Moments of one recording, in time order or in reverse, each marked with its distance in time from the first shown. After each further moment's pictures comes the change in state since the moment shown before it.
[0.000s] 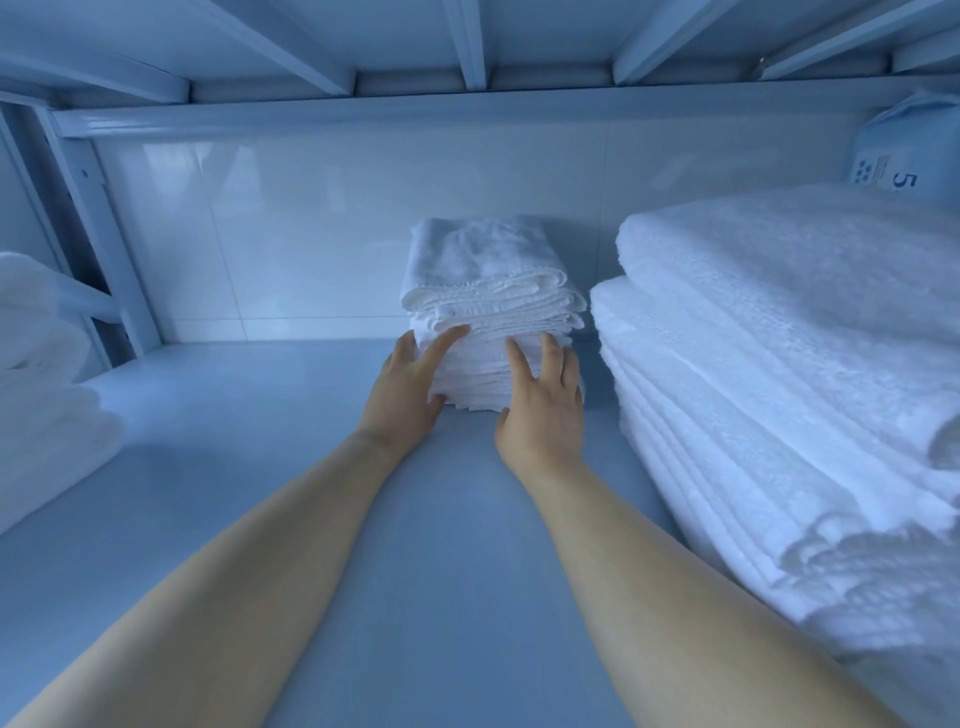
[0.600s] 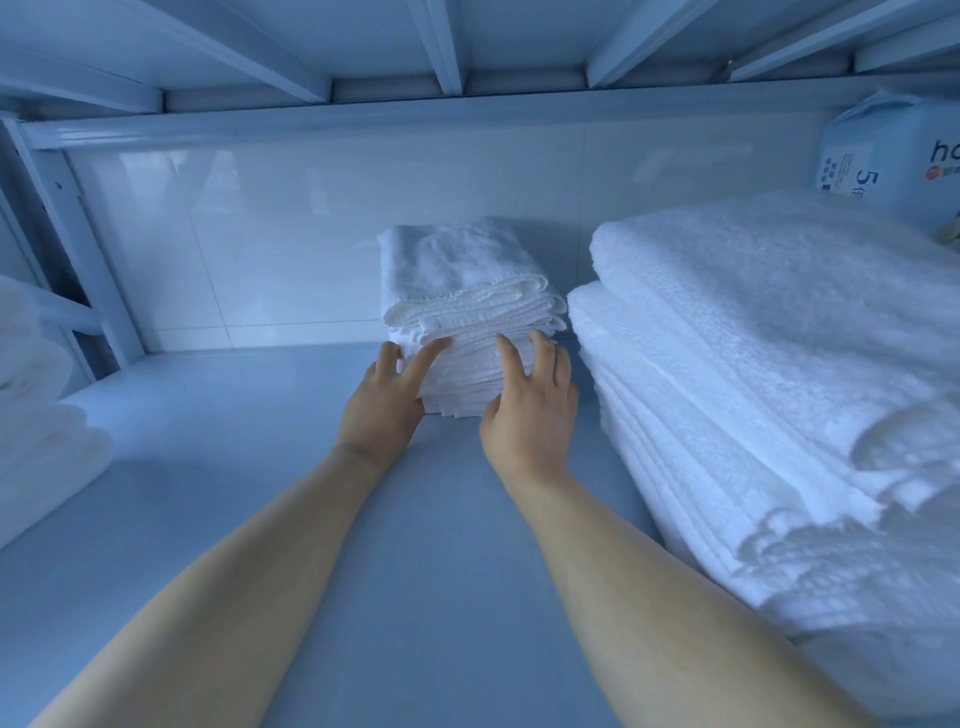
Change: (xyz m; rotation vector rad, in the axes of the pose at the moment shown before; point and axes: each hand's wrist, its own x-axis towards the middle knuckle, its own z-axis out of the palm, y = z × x) left_hand -0.009 0.009 -0.009 0.167 0.021 0.031; right_hand -0.006 -0.008 -0.006 0.082 0.301 -0.003
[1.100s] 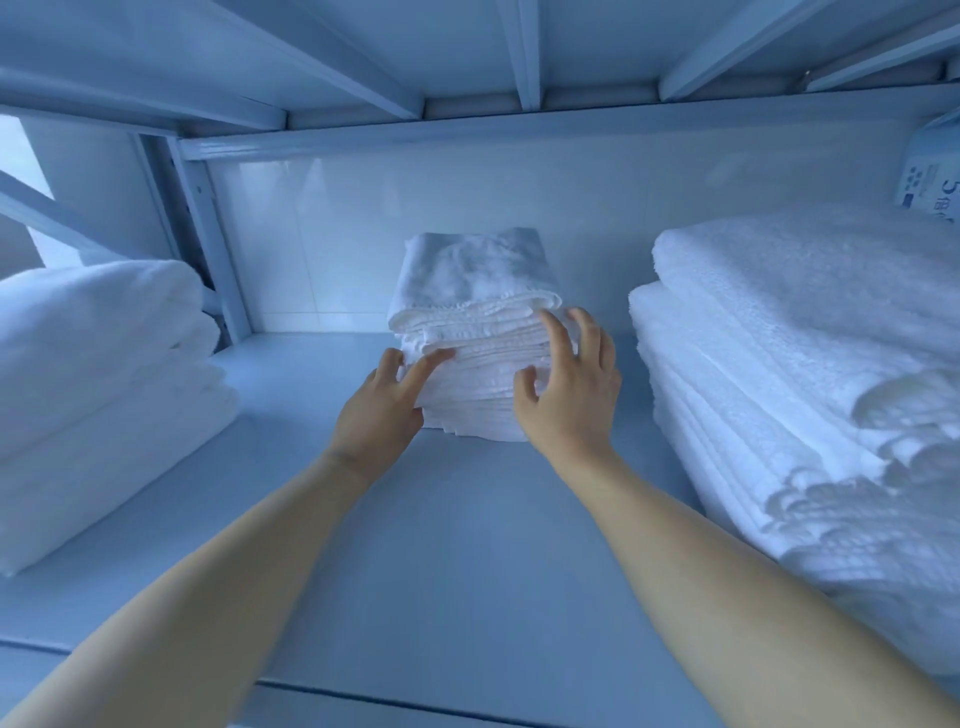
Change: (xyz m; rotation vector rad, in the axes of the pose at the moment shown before) left_hand -0.063 -0.020 -0.076 0.090 -0.033 -0.043; right_hand -0.009 -0.027 -0.031 0.184 0.077 -0.136
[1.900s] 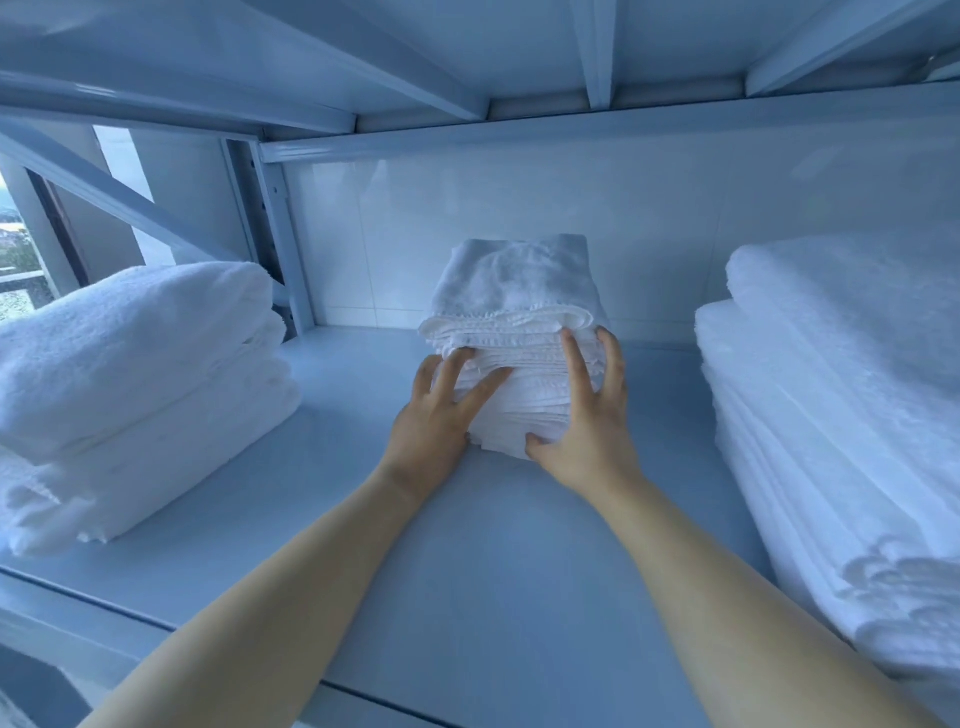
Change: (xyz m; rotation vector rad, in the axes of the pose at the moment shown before) left_hand -0.010 0.009 -0.002 0.142 0.025 0.031; right_hand -0.014 0.001 0.013 0.254 -0.337 -0.077
